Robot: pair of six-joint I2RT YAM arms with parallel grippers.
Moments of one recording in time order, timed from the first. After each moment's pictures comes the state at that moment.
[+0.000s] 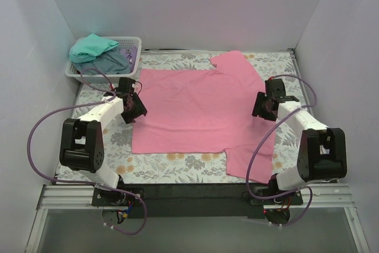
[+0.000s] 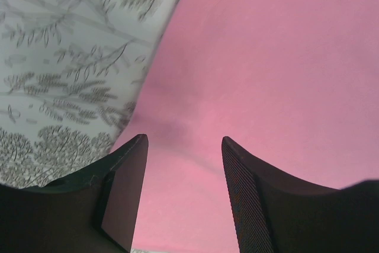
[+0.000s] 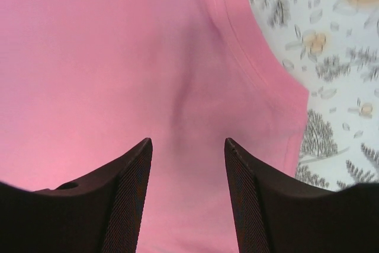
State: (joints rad) left arm -0.15 1.60 0.99 -0.54 -0.09 -0.67; right arm 0.11 1.47 0.88 -0.46 0.08 0.35
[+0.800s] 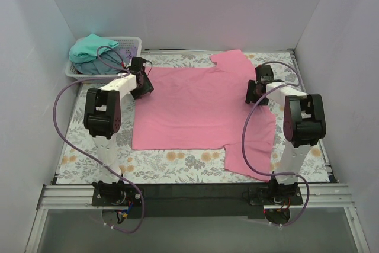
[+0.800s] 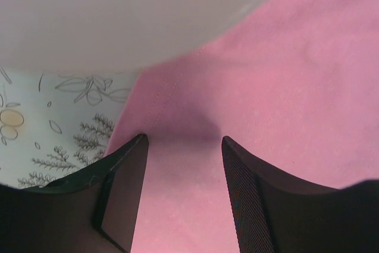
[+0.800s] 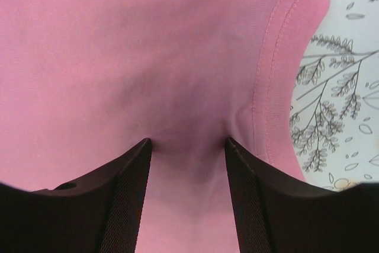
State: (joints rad) left arm -0.16 2.09 1.51 -0.48 -0.19 -0.62; right arm 0.12 1.88 1.20 -0.36 0.09 0.25
